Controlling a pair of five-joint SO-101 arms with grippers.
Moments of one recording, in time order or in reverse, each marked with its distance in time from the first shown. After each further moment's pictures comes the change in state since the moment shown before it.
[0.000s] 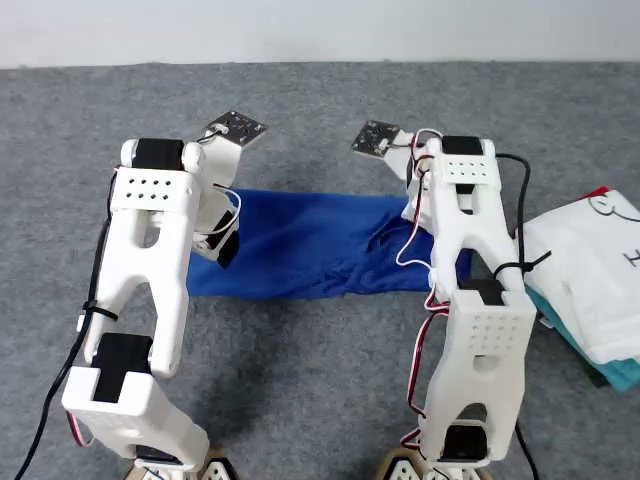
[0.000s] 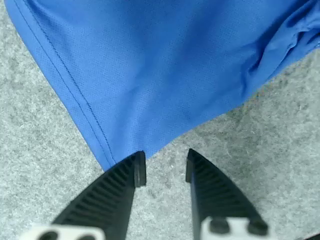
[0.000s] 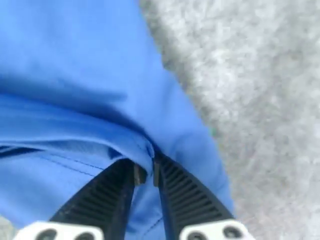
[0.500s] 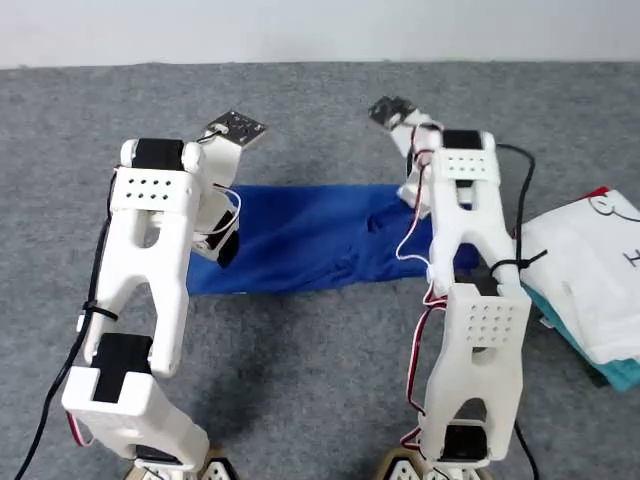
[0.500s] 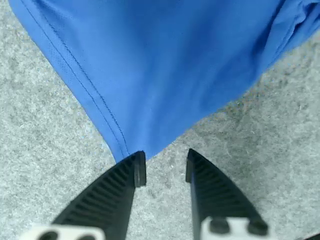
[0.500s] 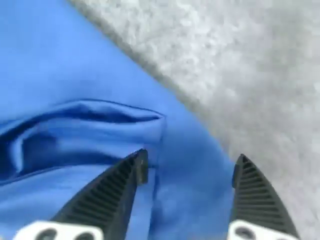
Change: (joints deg) left arm 0.0 0.0 0.0 0.0 0.0; right arm 0.4 4.0 -12.4 4.5 -16.7
